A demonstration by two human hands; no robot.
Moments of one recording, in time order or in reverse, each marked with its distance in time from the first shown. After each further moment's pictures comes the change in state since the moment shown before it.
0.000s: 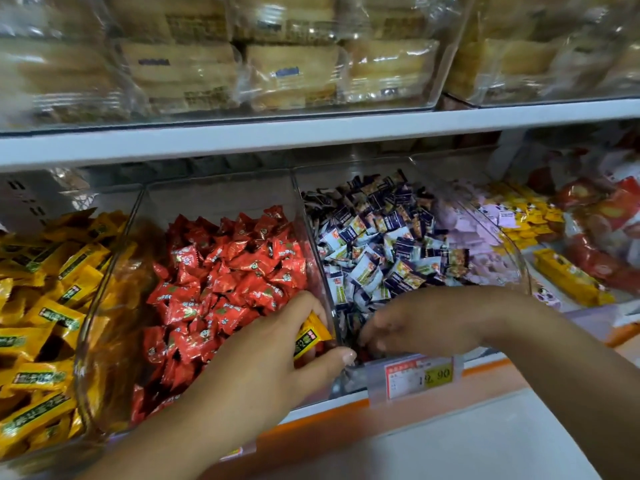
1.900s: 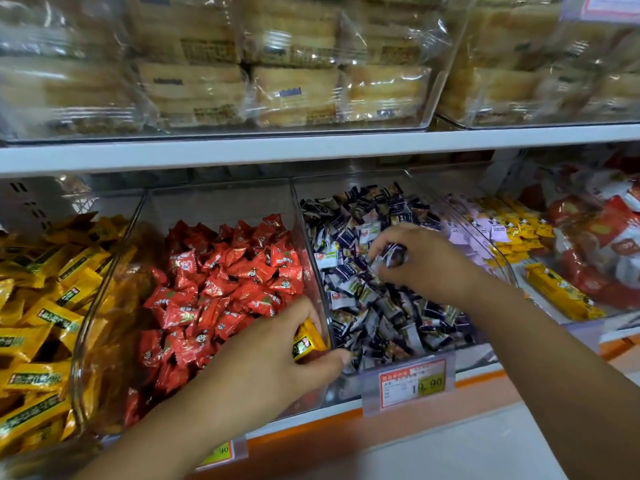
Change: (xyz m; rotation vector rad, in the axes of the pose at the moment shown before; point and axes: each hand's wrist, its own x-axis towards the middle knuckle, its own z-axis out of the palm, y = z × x) left_hand 0.008 0.003 -0.001 -0.115 -0.031 -0.067; right_hand 0.024 0.041 -0.017 0.282 0.853 -0.004
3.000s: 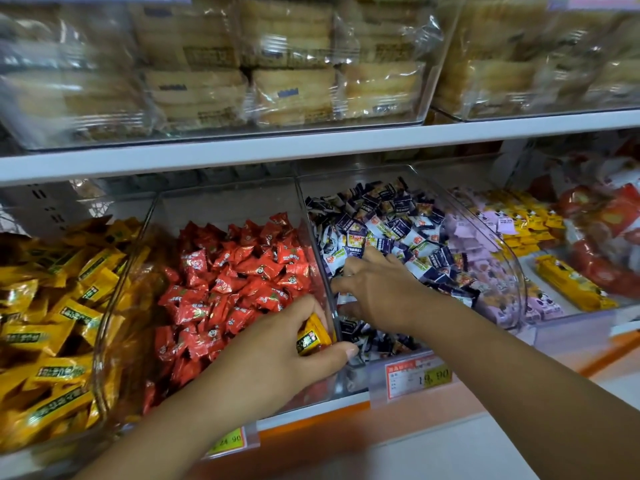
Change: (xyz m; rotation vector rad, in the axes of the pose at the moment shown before) left_hand -0.002 -0.001 -0.001 -0.053 -0.003 0.017; right_hand 0.002 -0.025 0.053 -0.542 -0.276 -0.225
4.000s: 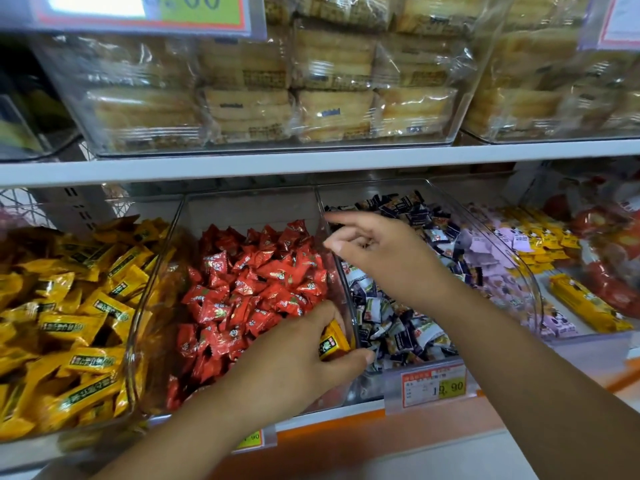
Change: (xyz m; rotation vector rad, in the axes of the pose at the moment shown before) left_hand 0.002 -0.006 0.002 0.093 0.038 0.042; right_hand -0.004 -0.026 -0.056 0.953 0.379 0.028
